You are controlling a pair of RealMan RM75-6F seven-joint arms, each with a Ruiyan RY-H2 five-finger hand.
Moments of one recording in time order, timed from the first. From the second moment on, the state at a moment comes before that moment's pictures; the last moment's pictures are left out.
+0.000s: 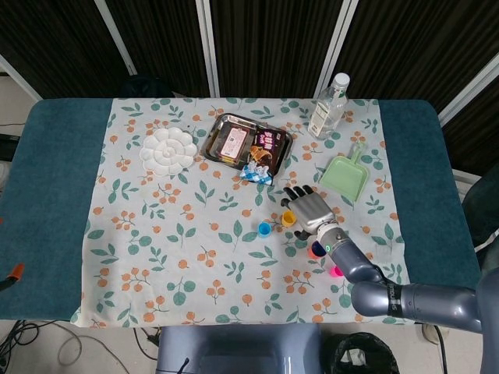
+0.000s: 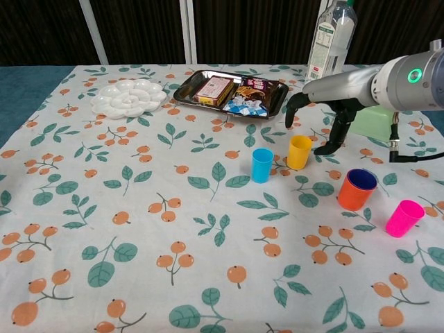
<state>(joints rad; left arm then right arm) 0.00 -1.12 -0.10 -1.67 1.38 1.58 0.14 1.10 -1.32 0.05 -1.67 -0.54 0.79 -0.58</state>
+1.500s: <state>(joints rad) -0.01 -1.12 -0.10 -1.68 1.38 1.58 0.14 1.09 -1.44 0.05 -1.50 -0.54 0.79 -0.53</state>
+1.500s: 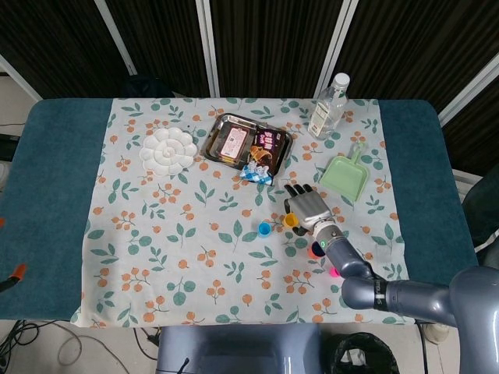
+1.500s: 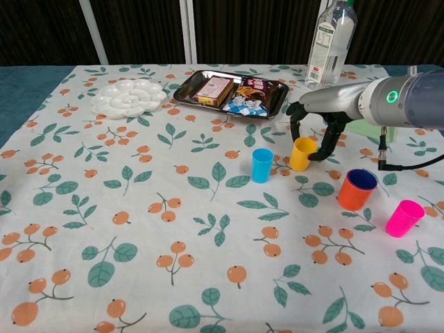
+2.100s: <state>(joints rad) -0.01 -1.12 -0.10 -1.68 1.38 1.58 0.14 1.08 -1.37 0.08 -1.56 -0.57 0.80 -0.51</state>
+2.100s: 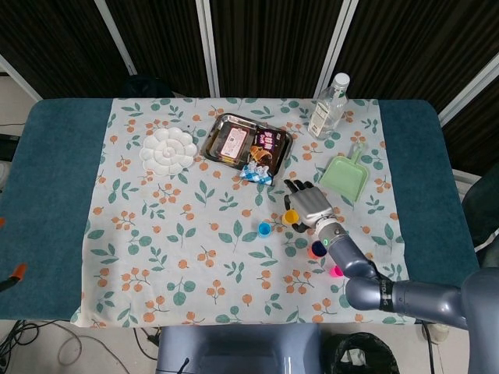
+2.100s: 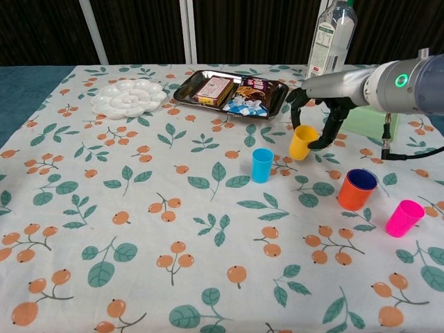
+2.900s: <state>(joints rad) 0.00 -1.12 -0.11 -1.68 1.38 1.58 0.14 0.88 -0.97 -0.04 -1.95 -0.91 0.89 -0.45</state>
